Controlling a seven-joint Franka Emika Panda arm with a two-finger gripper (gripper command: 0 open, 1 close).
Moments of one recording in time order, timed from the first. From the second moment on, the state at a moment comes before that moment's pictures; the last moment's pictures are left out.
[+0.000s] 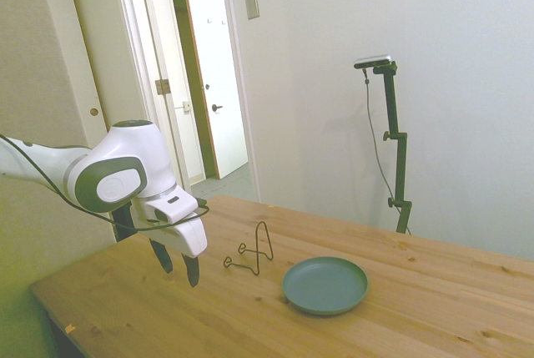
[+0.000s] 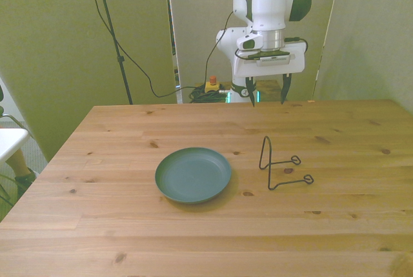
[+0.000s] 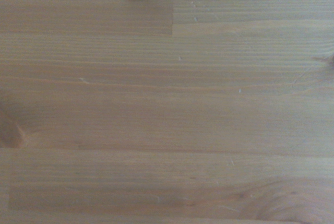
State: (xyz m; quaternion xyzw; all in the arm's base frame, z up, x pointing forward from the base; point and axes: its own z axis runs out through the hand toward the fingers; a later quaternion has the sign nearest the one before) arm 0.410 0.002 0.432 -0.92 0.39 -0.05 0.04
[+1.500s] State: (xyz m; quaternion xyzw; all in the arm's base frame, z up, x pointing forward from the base) arm 0.555 -0.266 0.472 -0.87 0.48 -0.07 0.04
